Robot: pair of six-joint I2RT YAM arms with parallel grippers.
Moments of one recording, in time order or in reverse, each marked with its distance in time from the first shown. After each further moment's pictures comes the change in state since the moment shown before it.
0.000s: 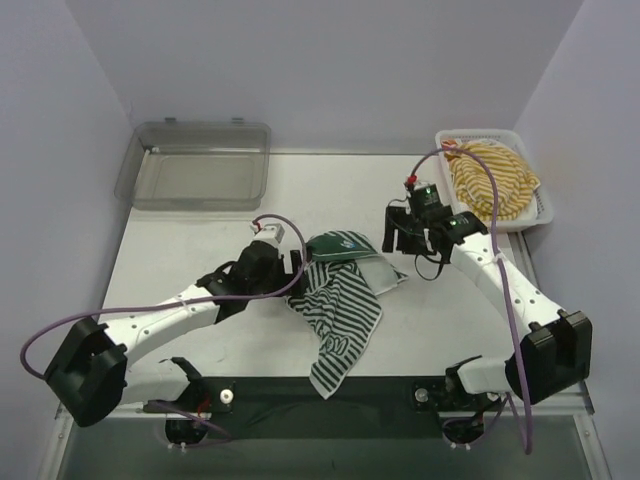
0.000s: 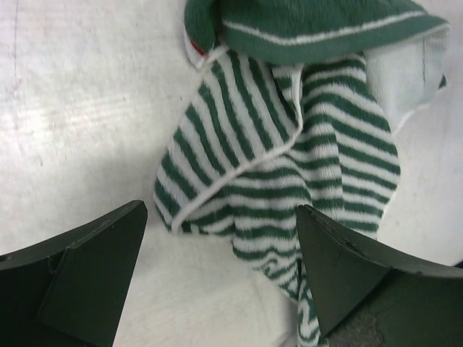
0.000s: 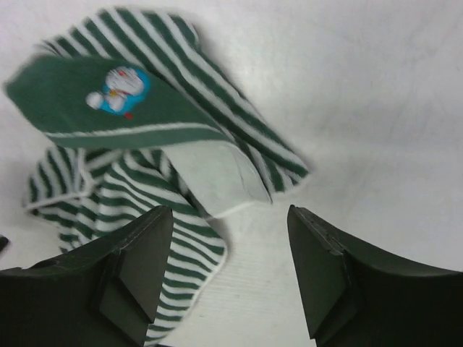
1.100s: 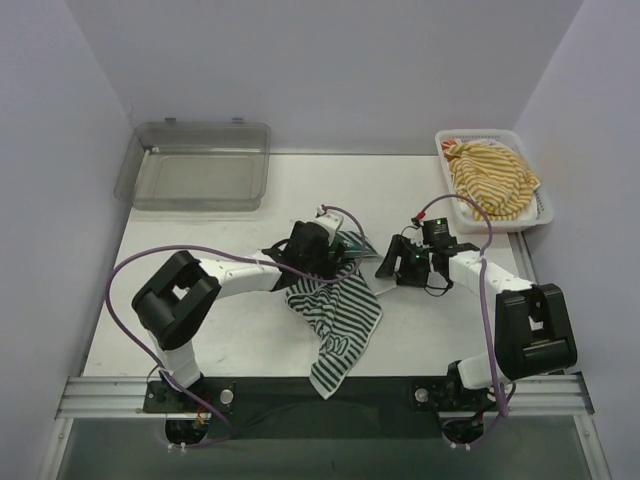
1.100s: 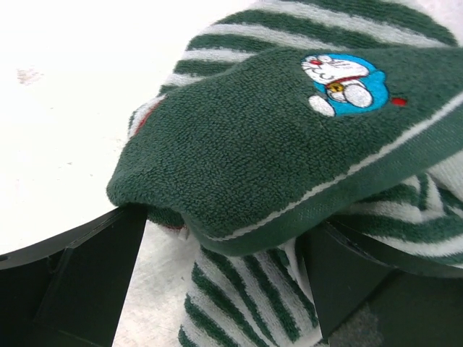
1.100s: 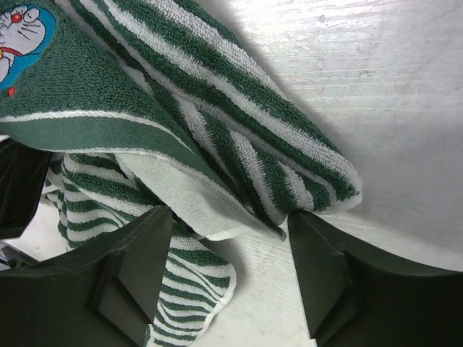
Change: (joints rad) left arm -0.046 0.603 0.356 0.253 -0.128 0.497; right arm -0.215 0.090 -0.452 0.417 -0.418 0.087
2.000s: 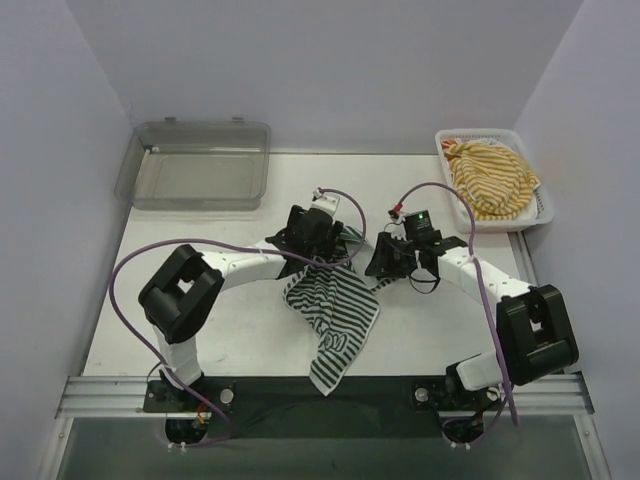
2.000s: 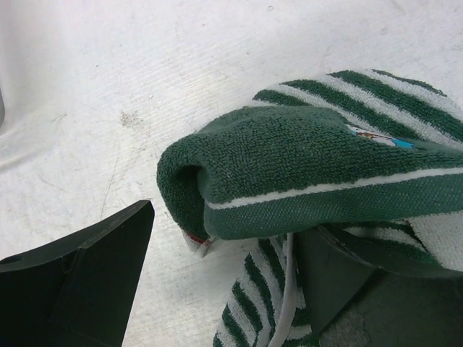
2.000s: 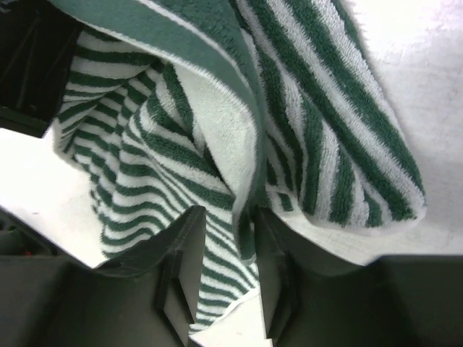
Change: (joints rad) left arm 0.018 0.051 0.125 -0.023 -0.209 0.010; right arm 0.137 -0.019 0.077 -0.019 -0.010 -0.039
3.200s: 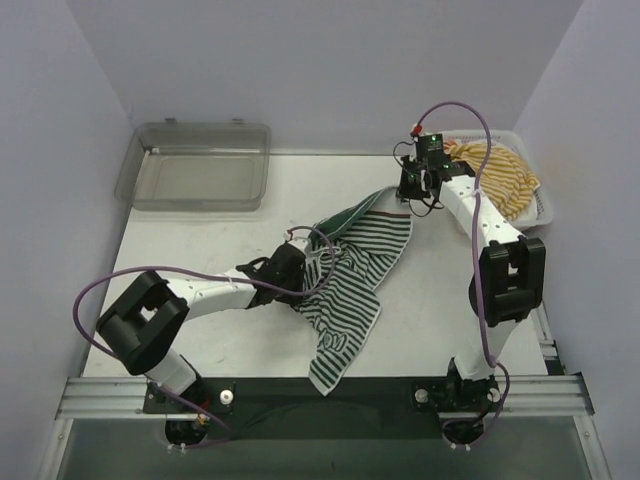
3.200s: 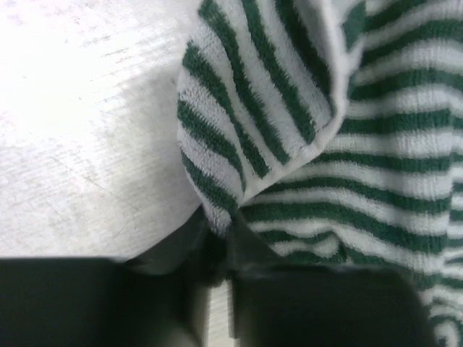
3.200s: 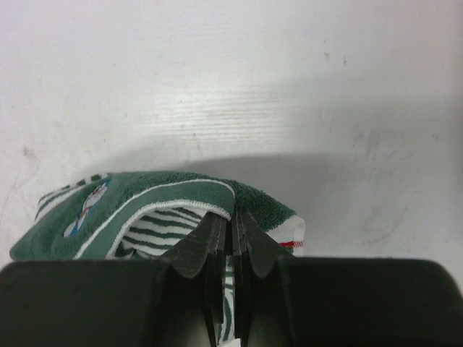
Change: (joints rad) left arm 0.000 -0.269 -0.359 -0.195 0.347 -0.358; right arm -0.133 0.375 0.740 -0.248 0.337 -0.164
